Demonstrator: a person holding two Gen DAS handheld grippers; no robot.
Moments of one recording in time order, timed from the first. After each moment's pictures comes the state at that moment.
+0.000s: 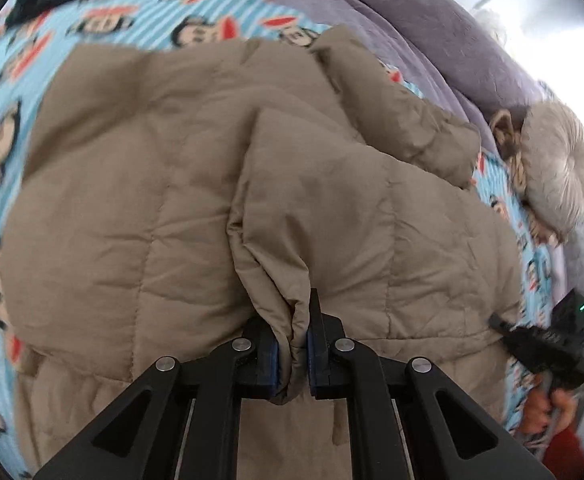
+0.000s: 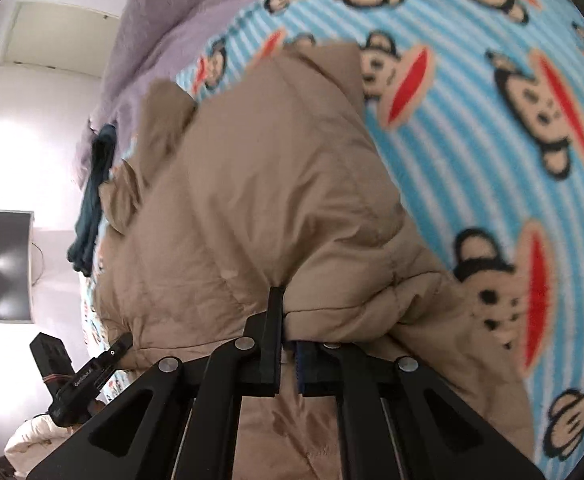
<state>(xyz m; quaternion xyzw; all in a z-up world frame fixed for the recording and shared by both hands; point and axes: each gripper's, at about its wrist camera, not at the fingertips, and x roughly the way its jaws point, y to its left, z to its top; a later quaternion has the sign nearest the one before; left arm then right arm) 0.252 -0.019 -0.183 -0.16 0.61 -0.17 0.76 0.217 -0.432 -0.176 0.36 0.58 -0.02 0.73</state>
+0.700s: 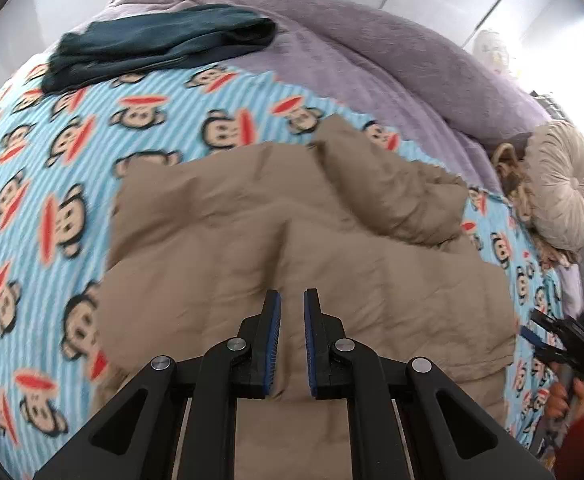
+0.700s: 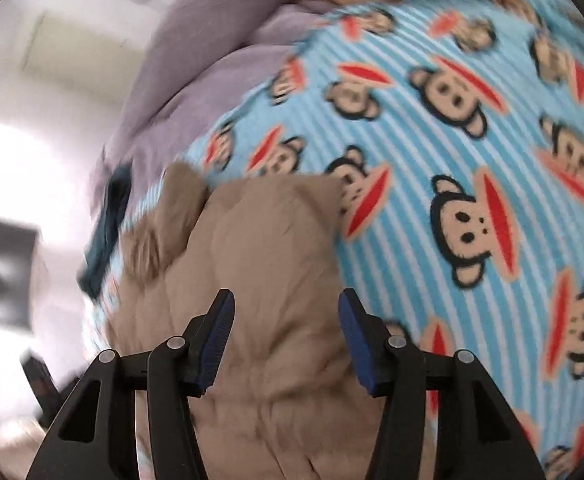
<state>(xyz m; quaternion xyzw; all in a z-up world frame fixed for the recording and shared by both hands) 0.261 -0.014 -0.099 -0.11 0.55 -0.13 0.82 0.231 -0.502 -0.125 0.38 0.51 -0.04 0.77</state>
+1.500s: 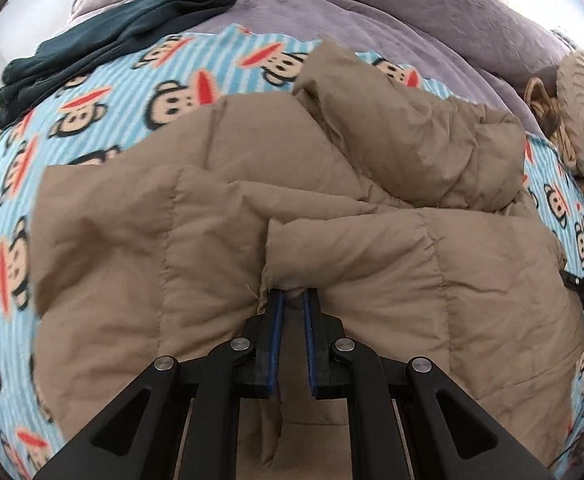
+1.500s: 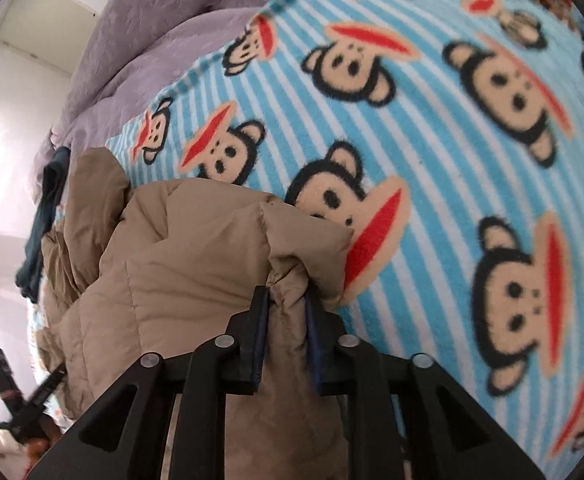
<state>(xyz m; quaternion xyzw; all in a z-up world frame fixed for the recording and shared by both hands) 0.295 -0.057 -0.177 0.00 0.58 -0.11 0.81 0.286 -0.481 -0.176 0.26 0.57 -0.09 0.78</state>
